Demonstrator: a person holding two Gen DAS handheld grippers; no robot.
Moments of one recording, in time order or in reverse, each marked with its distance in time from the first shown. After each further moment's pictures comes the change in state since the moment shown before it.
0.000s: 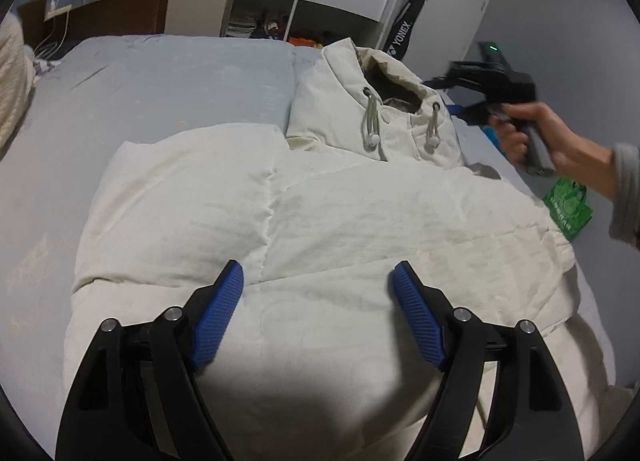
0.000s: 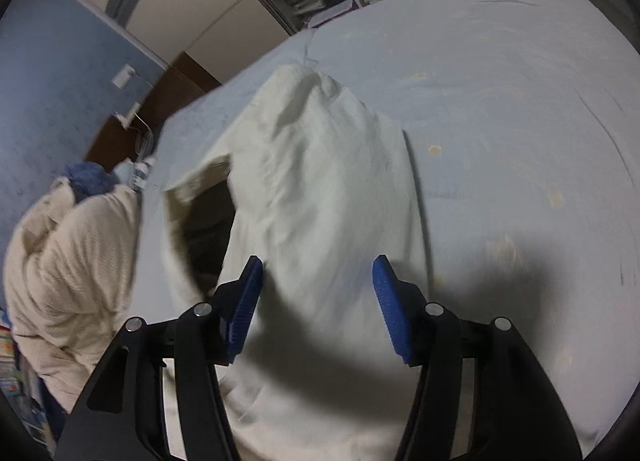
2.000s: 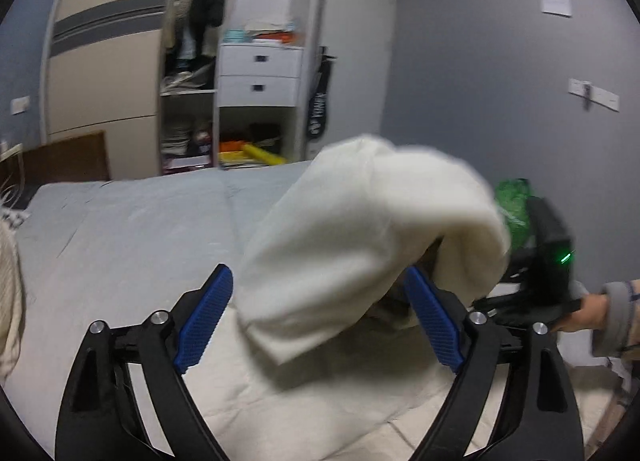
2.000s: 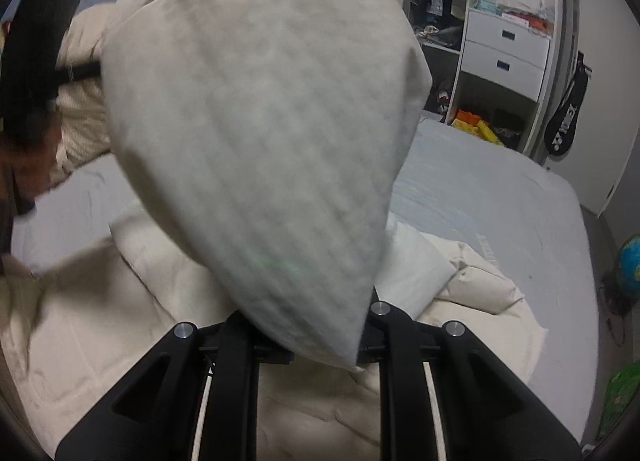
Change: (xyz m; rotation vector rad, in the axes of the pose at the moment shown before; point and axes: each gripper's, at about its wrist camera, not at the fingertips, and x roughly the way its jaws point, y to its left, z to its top) left arm -0.142 -0.069 0.102 0.309 -0.263 -0.169; right arm -0.164 0.139 -0.269 -0.760 -0.226 -0.165
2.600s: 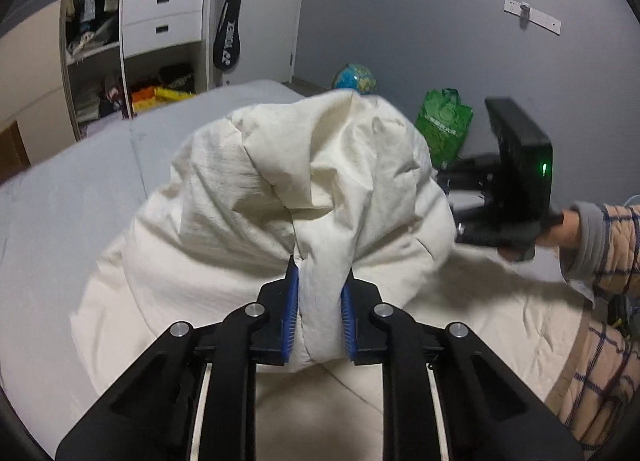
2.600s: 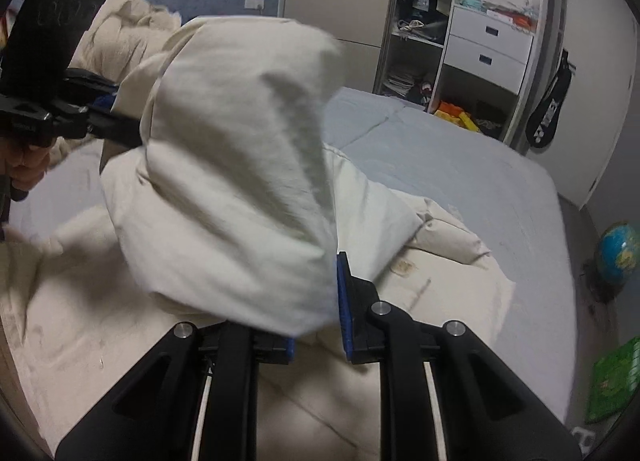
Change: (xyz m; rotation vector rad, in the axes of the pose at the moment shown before) left arm 0.052 -0.059 -0.033 0.126 0.302 -0.241; right arm -0.046 -0.002 -0.035 -0.009 0.038 -0.062
